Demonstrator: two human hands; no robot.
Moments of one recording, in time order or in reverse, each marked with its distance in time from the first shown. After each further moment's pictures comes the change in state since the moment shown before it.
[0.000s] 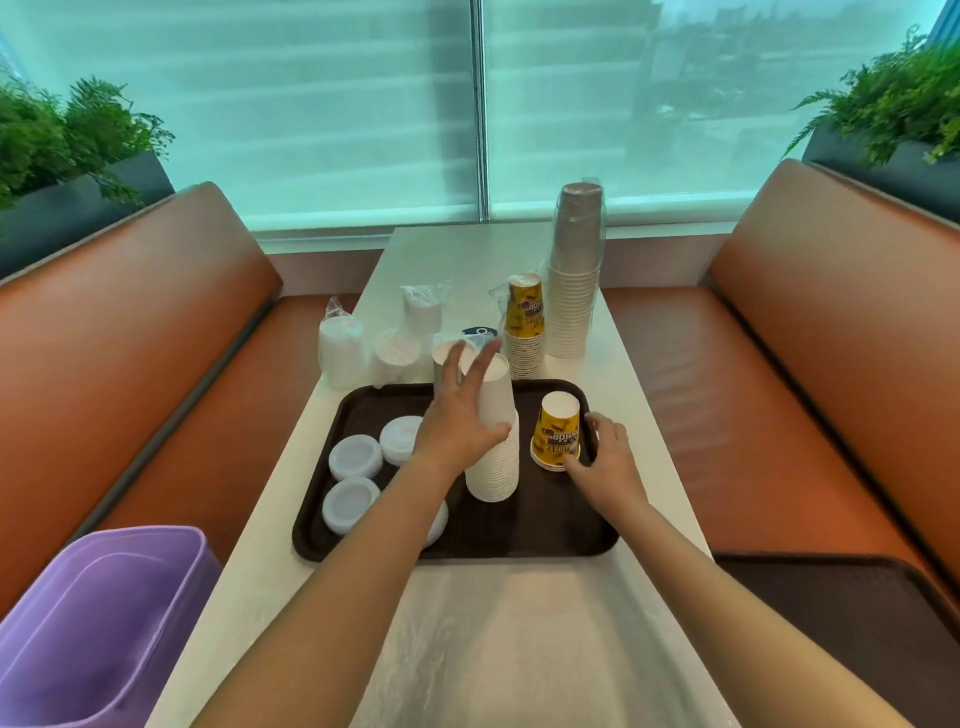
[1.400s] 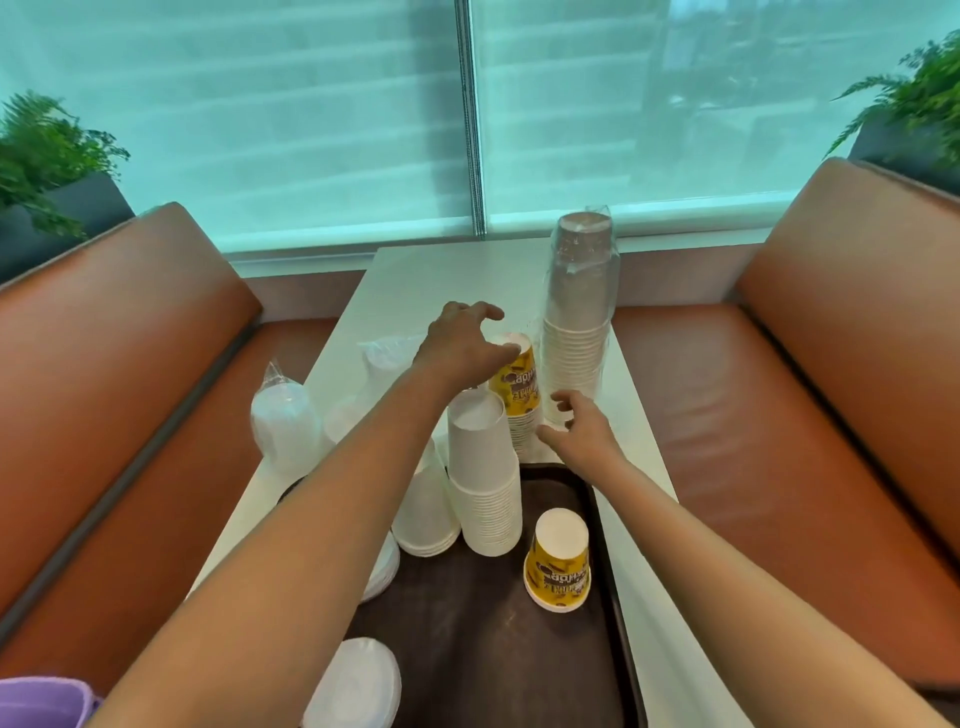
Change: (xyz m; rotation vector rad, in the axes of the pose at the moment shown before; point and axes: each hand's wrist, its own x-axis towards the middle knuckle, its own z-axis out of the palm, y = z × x) left_hand 0.222 0.037 -0.007 0.039 -0.072 -0.135; right_hand 0.204 -0.026 0.008 0.150 -0.161 0.012
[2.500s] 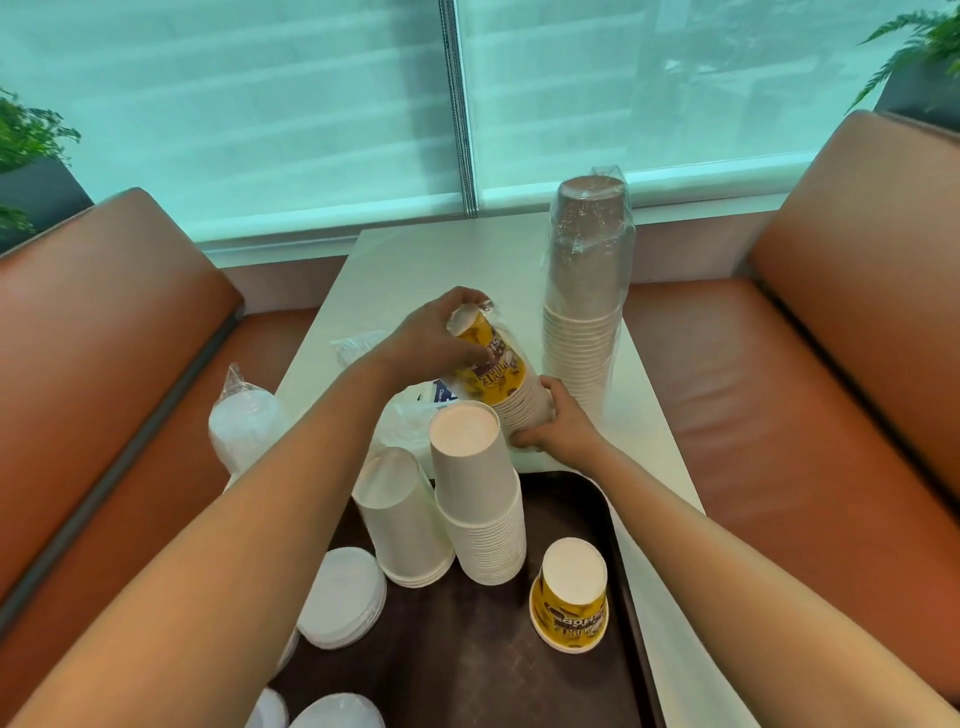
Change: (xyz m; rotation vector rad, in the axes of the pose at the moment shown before) left_hand 0.052 -0.040 0.009 -0.338 -0.230 0.008; right_hand 0.066 0.025 0.030 0.166 -0.159 0.064
